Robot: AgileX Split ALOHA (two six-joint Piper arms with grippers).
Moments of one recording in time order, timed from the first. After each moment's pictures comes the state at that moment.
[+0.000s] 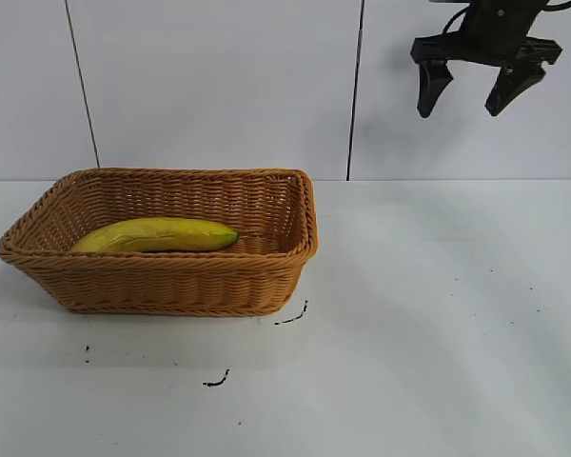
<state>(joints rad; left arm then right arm) -0.02 0.00 -0.49 -0.06 1.07 0.06 0.07 2.14 -2.11 0.05 1.22 -0.05</state>
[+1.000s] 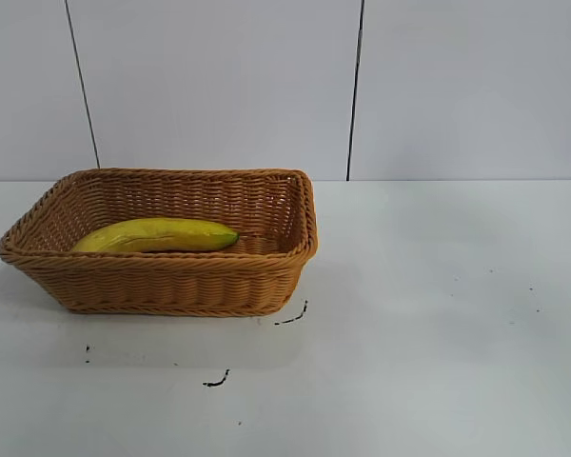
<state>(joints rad) -0.02 0.00 -0.49 -0.06 1.07 0.06 0.07 0.90 -0.78 0.05 1.08 -0.06</state>
